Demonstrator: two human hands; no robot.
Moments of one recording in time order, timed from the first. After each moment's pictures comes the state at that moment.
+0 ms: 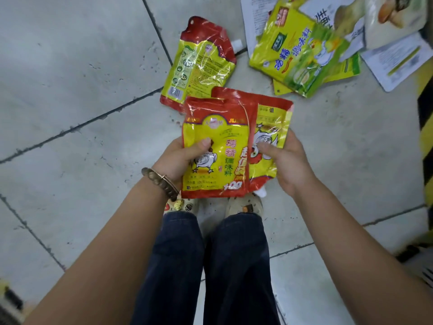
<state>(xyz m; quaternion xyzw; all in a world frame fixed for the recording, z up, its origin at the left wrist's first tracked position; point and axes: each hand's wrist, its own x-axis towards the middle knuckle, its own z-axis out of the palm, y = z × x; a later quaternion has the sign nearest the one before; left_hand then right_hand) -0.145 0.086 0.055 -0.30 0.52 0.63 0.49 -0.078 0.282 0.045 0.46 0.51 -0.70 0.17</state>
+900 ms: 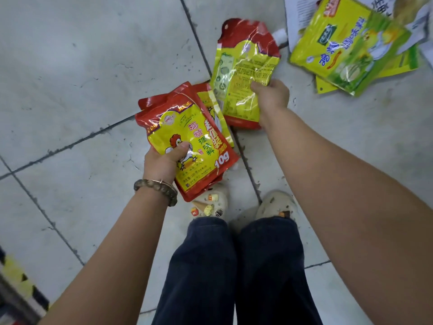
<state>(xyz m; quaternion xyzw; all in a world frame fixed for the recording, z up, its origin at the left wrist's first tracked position) -0.154 0.005 0.030 -0.42 0.67 0.54 0.29 -0.204 0.209 -0.054 0.56 0.59 -0.56 0.14</state>
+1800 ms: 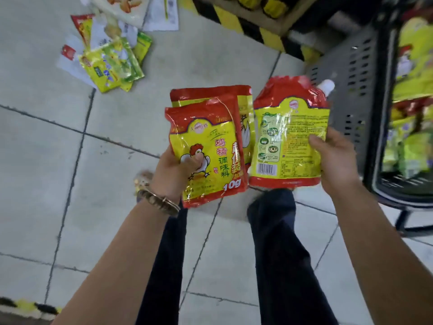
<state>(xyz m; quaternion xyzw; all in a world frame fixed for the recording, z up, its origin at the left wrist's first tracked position) 0.068 0.227 0.331 -0.02 0.66 0.42 0.62 0.302 0.362 0.328 0.71 0.40 -0.56 -0.16</state>
